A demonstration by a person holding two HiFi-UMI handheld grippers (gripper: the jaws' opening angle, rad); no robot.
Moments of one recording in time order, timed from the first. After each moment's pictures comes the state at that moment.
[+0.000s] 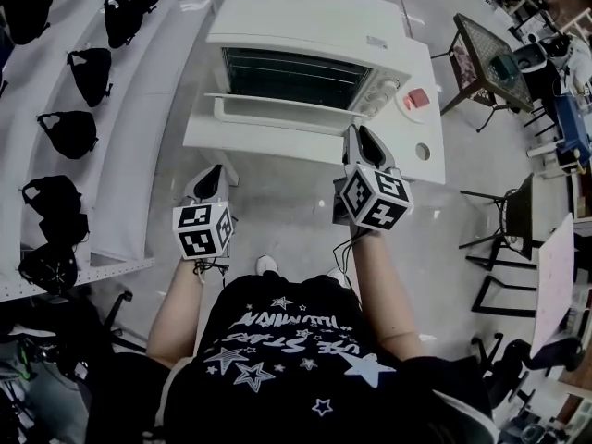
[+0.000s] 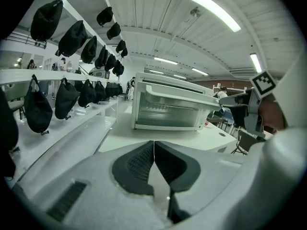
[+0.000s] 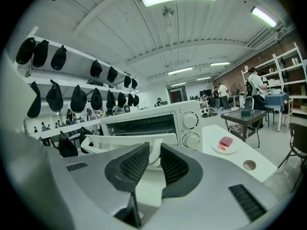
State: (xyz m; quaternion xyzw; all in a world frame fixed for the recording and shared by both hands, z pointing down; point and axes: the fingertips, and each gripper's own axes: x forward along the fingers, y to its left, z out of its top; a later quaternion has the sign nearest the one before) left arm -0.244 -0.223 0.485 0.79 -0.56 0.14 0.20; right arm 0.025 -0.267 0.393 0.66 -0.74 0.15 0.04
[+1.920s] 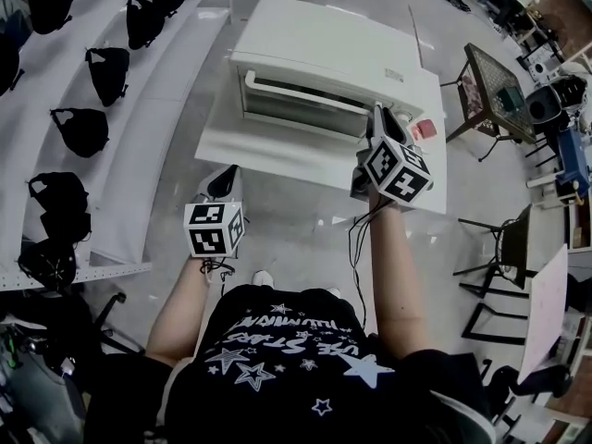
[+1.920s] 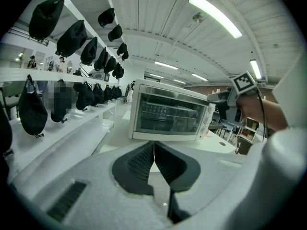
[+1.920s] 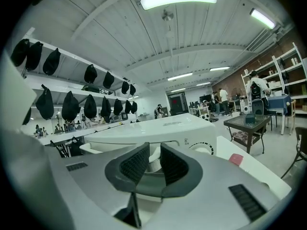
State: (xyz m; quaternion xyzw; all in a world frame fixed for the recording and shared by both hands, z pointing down) left arm -0.240 -0.254 0.462 0.80 -0.56 0.11 0.20; right arm 0.039 -0.359 0.347 0.66 -0.74 0.13 0.01
